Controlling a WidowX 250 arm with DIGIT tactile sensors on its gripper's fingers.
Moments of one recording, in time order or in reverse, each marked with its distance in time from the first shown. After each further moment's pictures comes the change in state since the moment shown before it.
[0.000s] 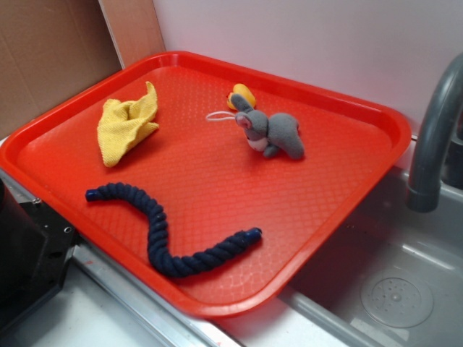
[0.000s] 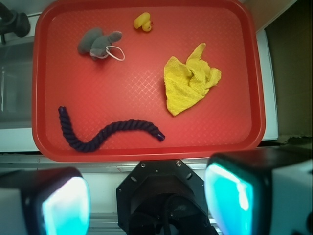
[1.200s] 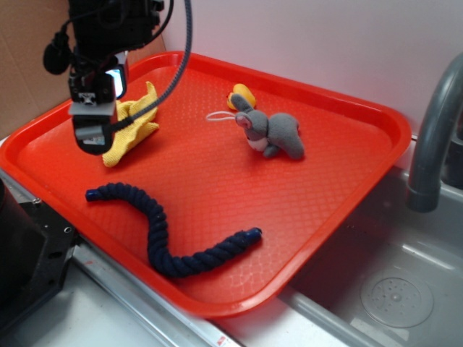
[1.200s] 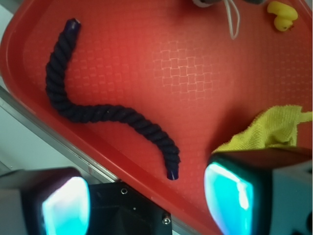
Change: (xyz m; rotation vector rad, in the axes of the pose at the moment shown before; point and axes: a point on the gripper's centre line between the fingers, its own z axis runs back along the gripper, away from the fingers) arm 0.016 -0.041 -0.114 0.054 0.240 -0.761
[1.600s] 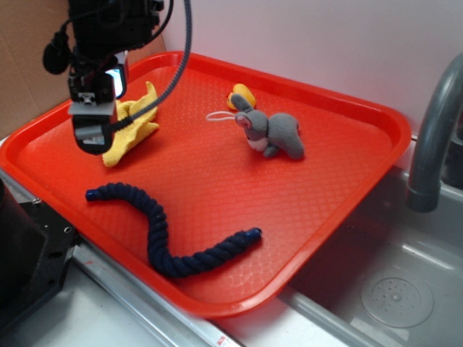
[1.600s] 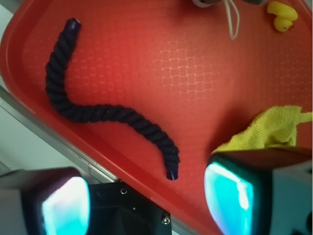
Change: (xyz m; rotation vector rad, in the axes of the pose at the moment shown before) arm 0.000 0.001 0.000 0.010 0.003 -0.006
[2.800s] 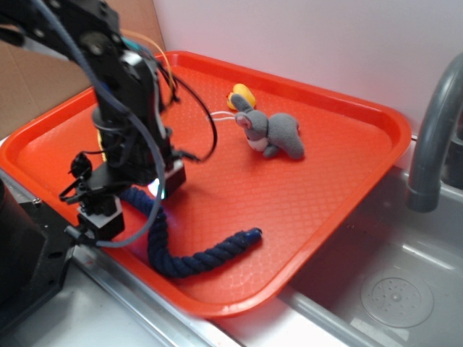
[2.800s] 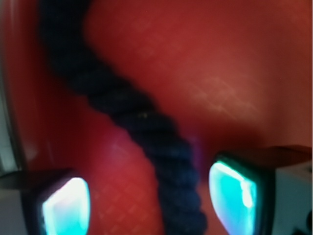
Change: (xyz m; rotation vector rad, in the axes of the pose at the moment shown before) arm 0.021 -0.013 -0.102 0.056 -0.064 -0.750
